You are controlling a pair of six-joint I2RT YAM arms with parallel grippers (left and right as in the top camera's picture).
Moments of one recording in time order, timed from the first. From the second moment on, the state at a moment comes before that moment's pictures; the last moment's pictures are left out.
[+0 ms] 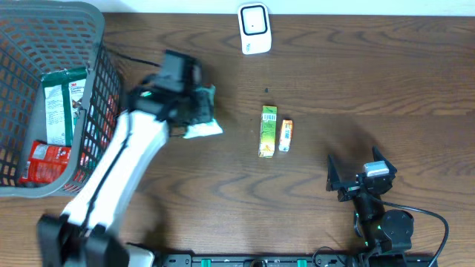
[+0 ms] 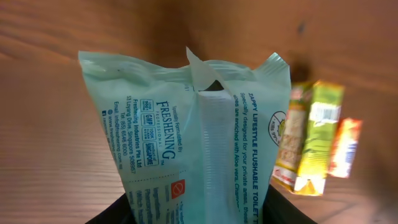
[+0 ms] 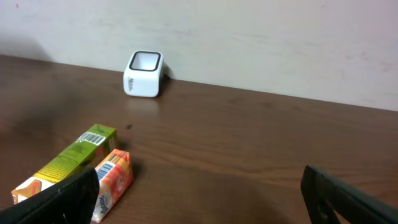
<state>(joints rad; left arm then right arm) -0.32 1.57 1.32 -0.88 0.10 -0.45 0.08 0.01 0.01 -0.06 -0.10 -0.05</state>
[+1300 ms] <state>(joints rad) -0.54 1.92 1.33 -0.74 0.07 -0.51 0.08 0.01 0.01 -0.06 -0.10 -0.05</state>
